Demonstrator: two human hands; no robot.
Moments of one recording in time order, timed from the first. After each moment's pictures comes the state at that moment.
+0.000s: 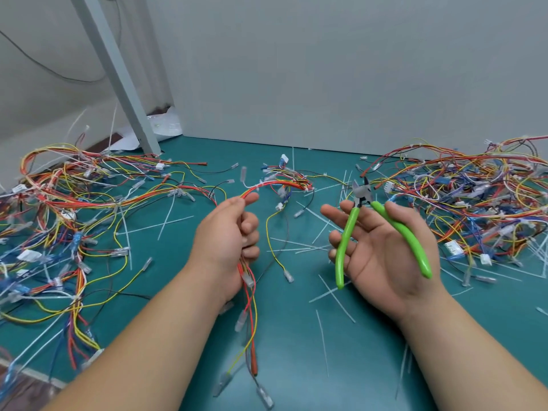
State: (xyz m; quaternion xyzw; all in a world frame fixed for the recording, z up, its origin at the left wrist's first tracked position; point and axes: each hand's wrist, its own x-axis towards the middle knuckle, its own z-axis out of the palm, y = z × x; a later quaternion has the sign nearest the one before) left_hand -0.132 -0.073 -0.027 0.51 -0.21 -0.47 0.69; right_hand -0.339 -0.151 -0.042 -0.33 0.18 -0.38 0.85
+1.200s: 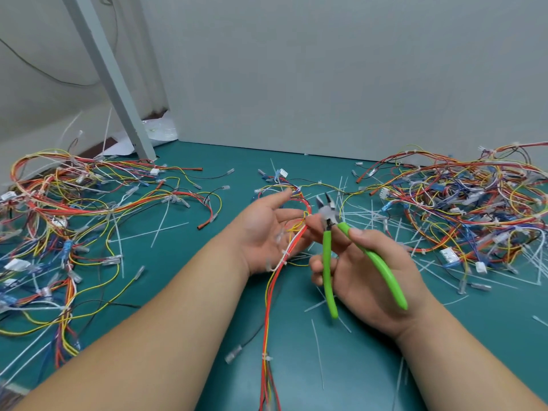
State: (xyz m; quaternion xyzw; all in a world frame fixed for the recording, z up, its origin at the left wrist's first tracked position) left_hand -0.146 -0.128 -0.016 0.45 -0.16 -0.70 0.52; right_hand -0.334 -0.144 -0.048 -0.40 0.15 -0.30 0.86
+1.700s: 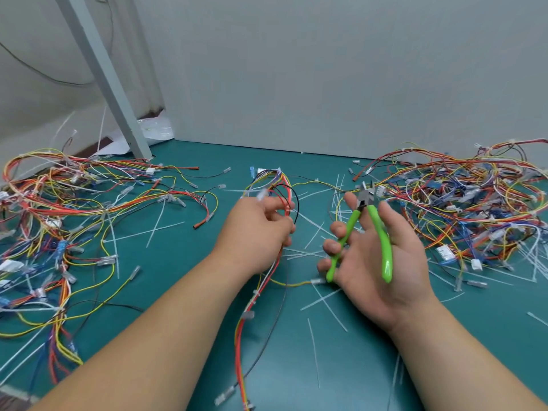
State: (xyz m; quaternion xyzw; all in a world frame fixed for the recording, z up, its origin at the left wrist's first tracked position) left_hand -0.154 -0.107 -0.019 0.71 -0.46 -0.28 0.45; right_hand -0.331 -0.148 -0.041 -0.31 0.19 -0.40 0.84
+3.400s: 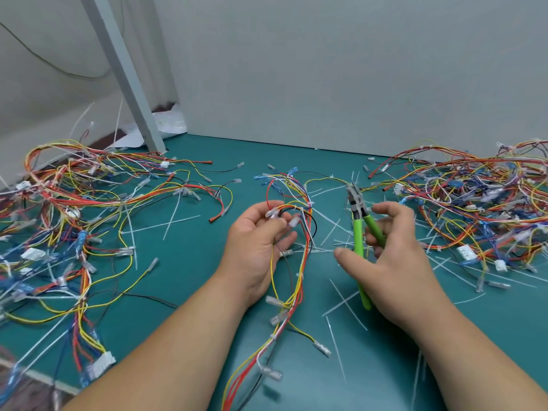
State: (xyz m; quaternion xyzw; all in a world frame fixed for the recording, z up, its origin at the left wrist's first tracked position) left_hand -0.143 -0.096 -0.062 0.45 -0.23 -0.47 0.72; right_hand -0.338 -0.133 -0.049 -0.73 0.45 -0.38 0.35
